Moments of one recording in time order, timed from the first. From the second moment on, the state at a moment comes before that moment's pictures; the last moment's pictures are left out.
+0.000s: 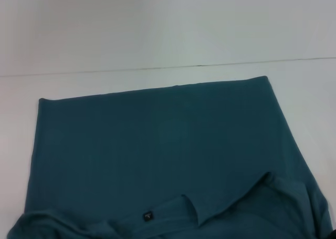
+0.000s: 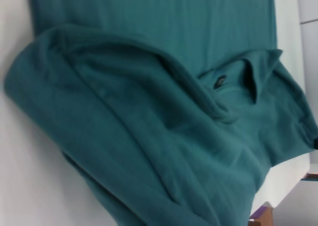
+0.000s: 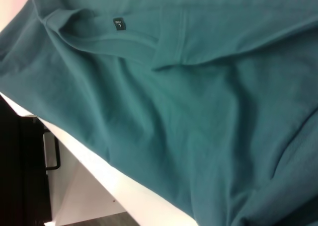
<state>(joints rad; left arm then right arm) -0.37 -2.04 0.46 0.88 2.58 2.03 -2.30 0.58 1.94 -0.76 -0.85 -2.60 -1.98 2.25</state>
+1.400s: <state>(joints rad) -0.79 -1.96 0.47 0.63 2.56 1.29 -2.54 0.72 1.93 -0.62 -0.72 -2.34 -1.19 2.42</state>
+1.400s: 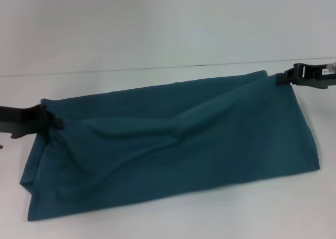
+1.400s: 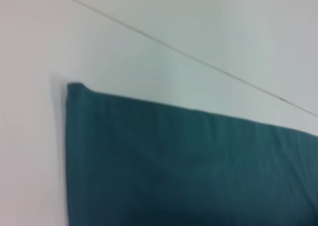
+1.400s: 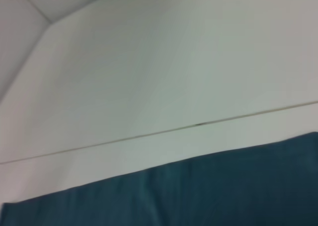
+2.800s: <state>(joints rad) -0.85 -1.98 0.46 0.55 2.53 0.96 -2.57 0.85 1.96 -0.76 -0.48 -2.35 -0.67 2.44</state>
